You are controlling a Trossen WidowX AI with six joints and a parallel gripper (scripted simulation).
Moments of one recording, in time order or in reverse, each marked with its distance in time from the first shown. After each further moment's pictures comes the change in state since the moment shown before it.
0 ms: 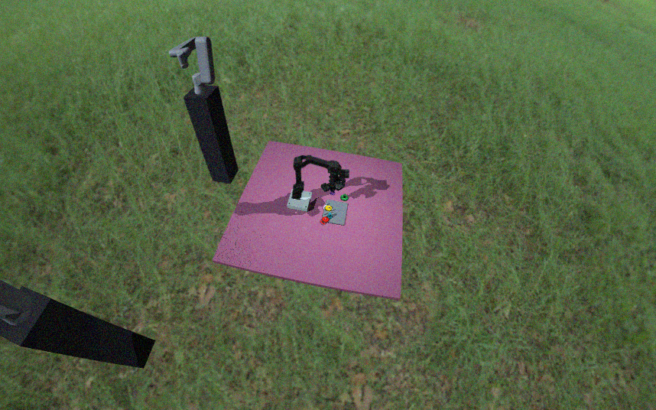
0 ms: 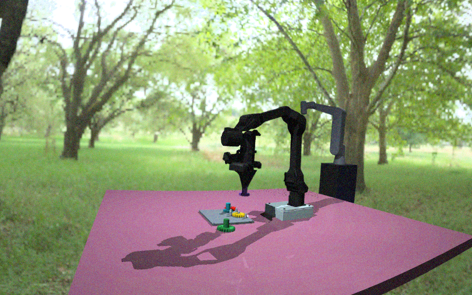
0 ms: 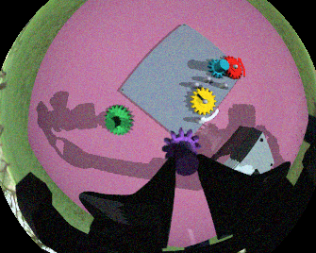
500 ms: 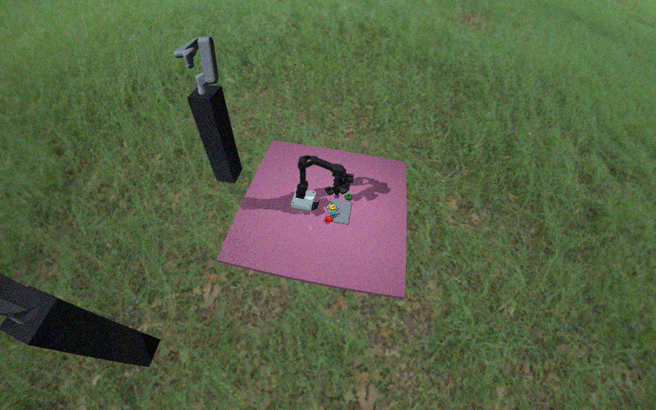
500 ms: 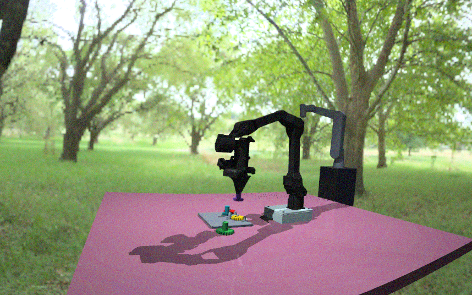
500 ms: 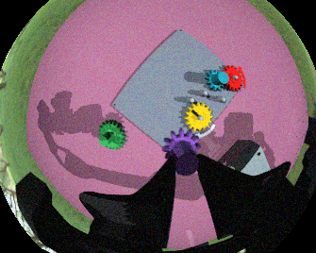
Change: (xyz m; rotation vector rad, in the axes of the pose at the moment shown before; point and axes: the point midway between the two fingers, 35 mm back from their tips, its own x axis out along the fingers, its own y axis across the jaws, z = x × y) arm 0.014 -0.014 0.027 -0.001 -0.005 -0.006
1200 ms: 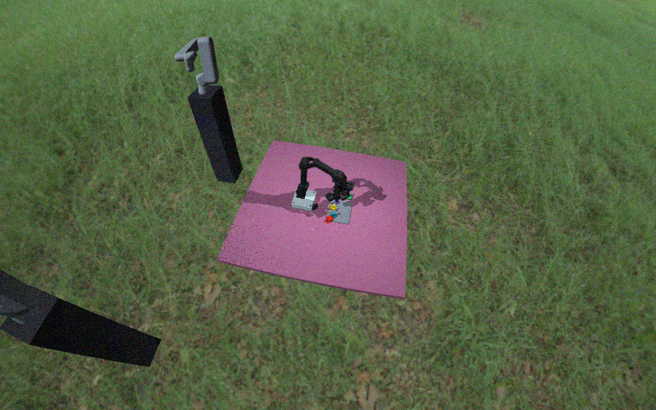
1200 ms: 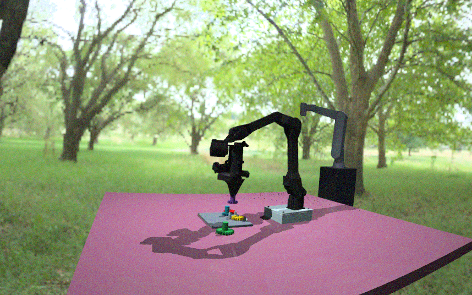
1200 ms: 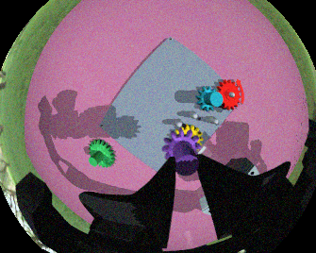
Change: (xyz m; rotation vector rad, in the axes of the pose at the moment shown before) arm 0.020 -0.025 0.034 0.000 -0.002 -0.004
